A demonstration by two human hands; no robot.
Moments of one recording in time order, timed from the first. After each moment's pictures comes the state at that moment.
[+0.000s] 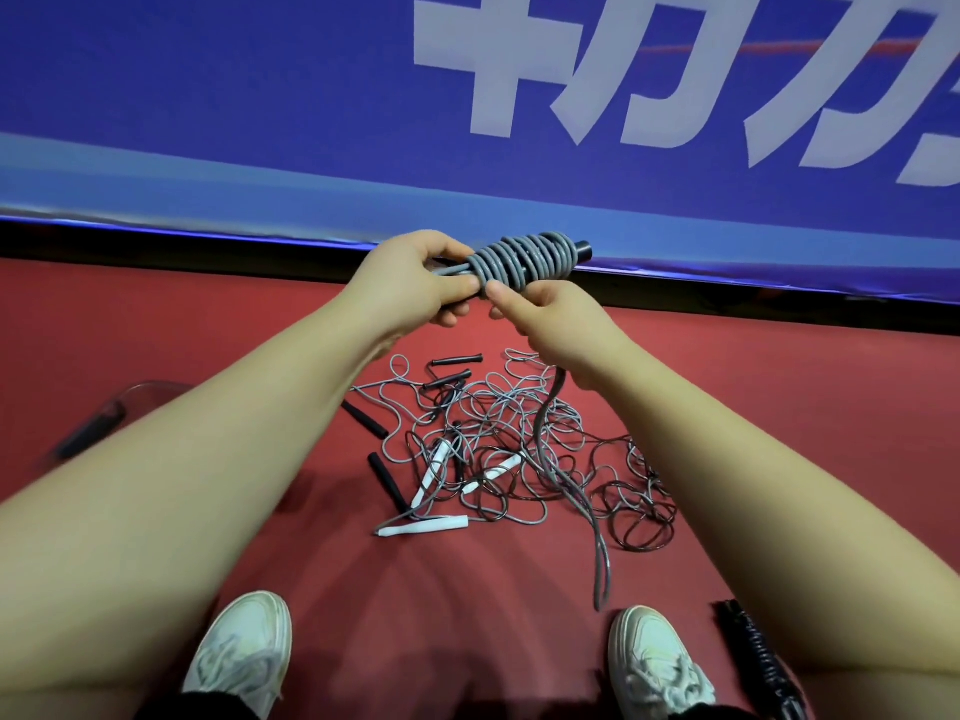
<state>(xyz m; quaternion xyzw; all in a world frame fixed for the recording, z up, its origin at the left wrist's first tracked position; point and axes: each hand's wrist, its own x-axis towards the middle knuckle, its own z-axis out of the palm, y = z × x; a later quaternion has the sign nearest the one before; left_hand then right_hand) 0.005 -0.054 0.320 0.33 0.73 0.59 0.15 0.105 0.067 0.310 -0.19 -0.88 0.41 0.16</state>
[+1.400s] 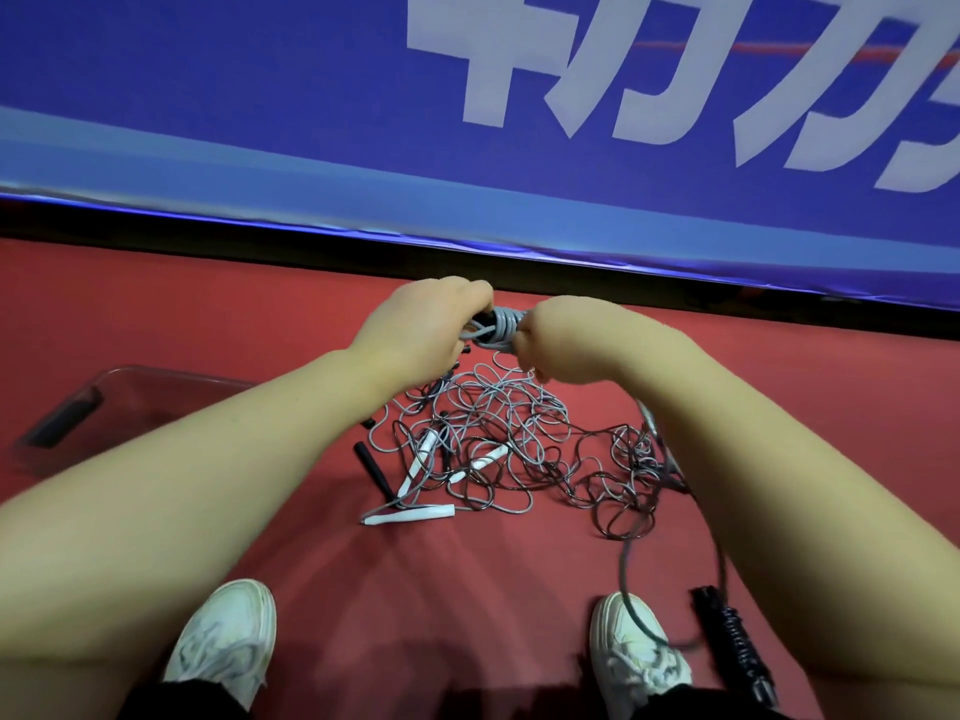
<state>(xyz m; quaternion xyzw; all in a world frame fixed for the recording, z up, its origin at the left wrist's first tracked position) 0.010 -0.052 0.283 0.54 0.81 0.17 -0.12 0.117 0.059 0.332 -0.13 -0.98 -0.08 -0.15</state>
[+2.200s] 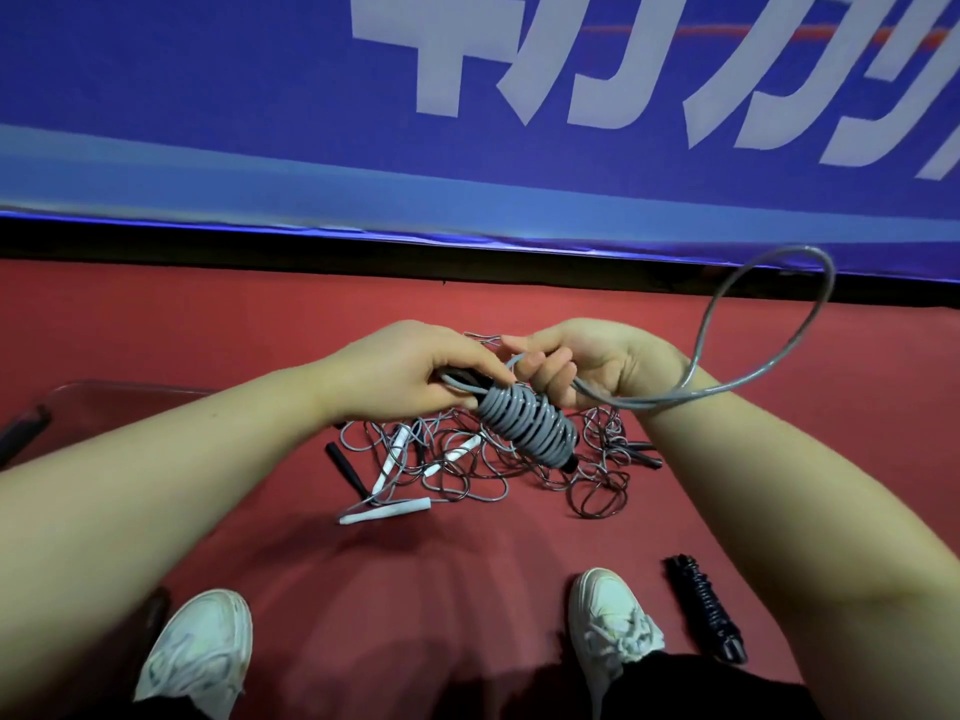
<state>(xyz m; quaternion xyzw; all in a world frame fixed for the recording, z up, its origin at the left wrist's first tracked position) 0.037 -0.058 0.277 0.70 0.66 0.29 0.08 0.139 0.141 0.283 -0.23 -0.35 0.84 -0.35</state>
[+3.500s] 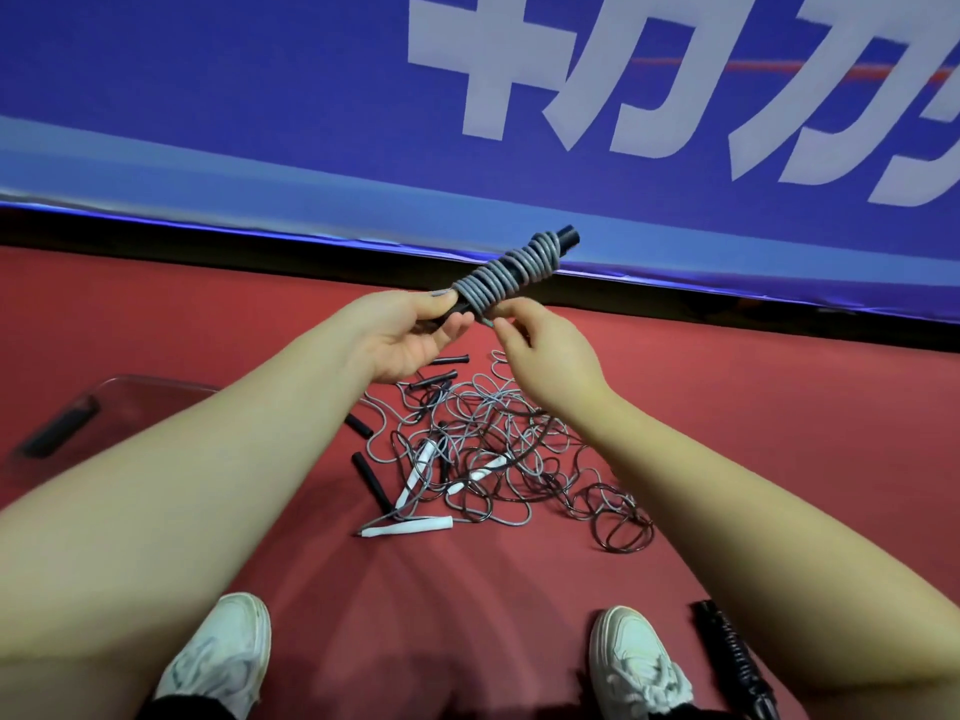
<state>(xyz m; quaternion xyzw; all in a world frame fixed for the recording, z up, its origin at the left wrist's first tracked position) 0.001 -0.048 0.298 0.05 0.47 0.77 0.42 0.105 0.066 0.277 -0.17 -0.93 0.23 0.24</state>
